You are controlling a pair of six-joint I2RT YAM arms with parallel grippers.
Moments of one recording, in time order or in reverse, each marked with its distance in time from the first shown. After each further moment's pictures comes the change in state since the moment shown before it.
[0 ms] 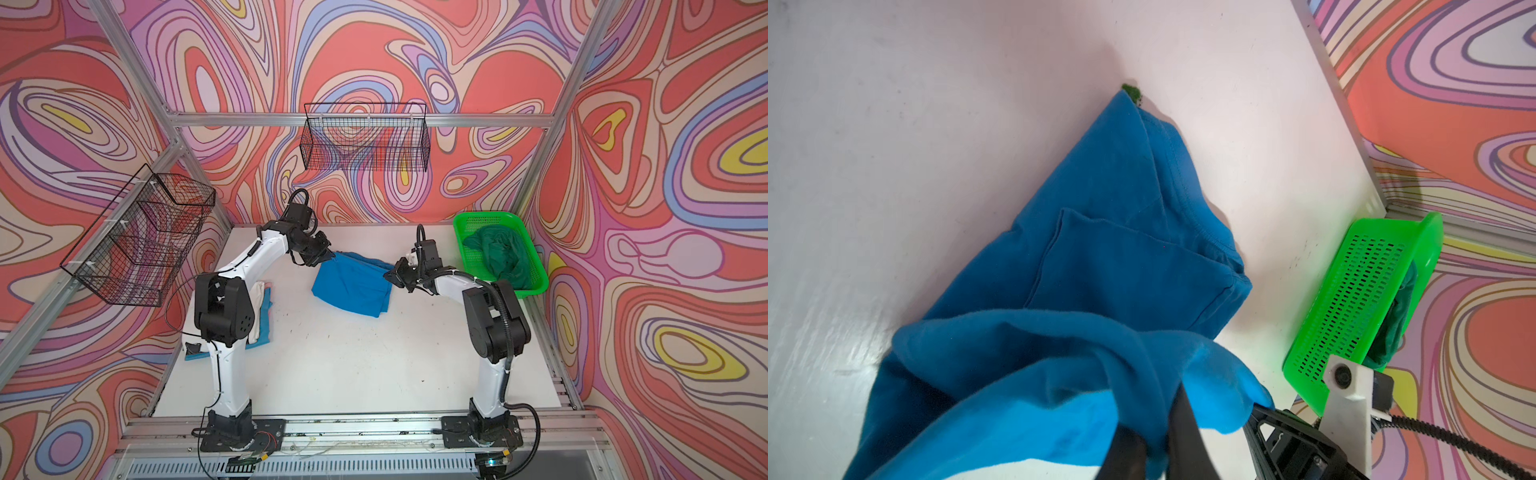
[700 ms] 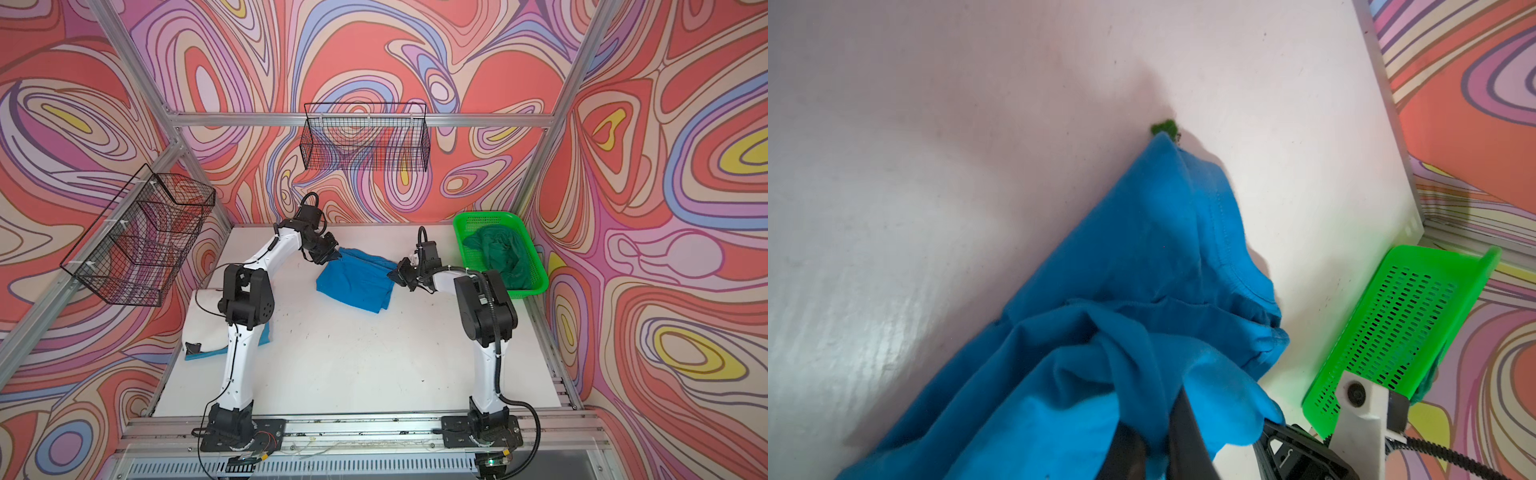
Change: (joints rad) left arm 0.005 0.272 0.246 -0.054 0.027 0.028; right arm -0.037 0.156 0.066 0.047 0.018 -0.006
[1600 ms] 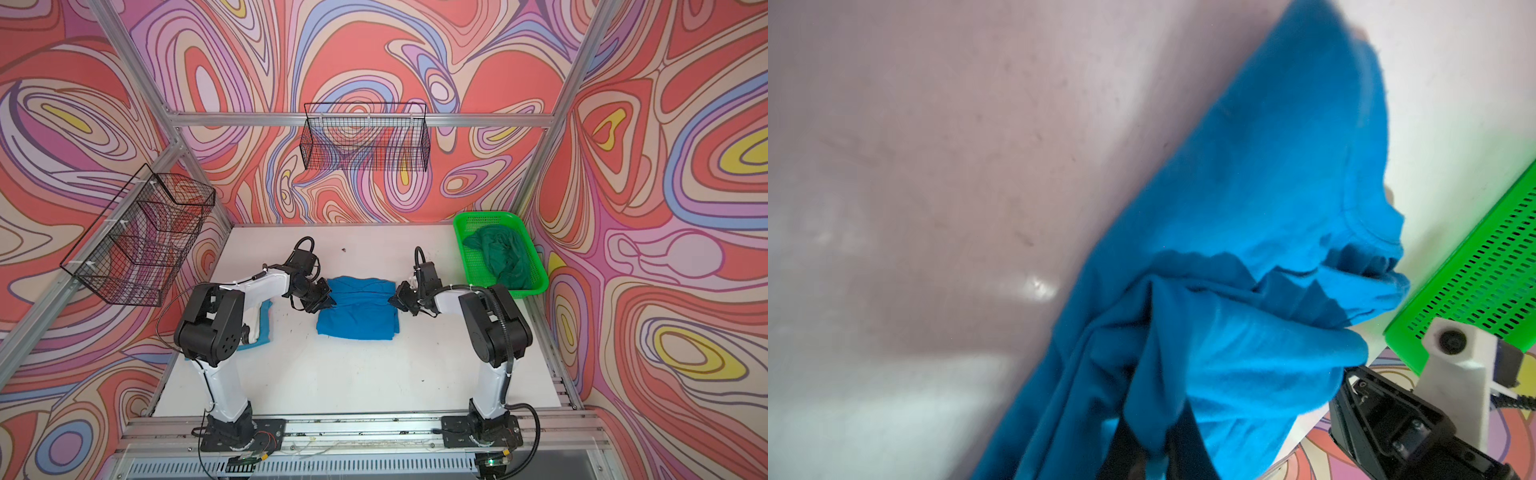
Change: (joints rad) left arm -0.066 -0.505 -0.926 0.323 0.010 -0.085; right arm 0.074 -0.202 -0.298 -0.009 0.066 -0.045
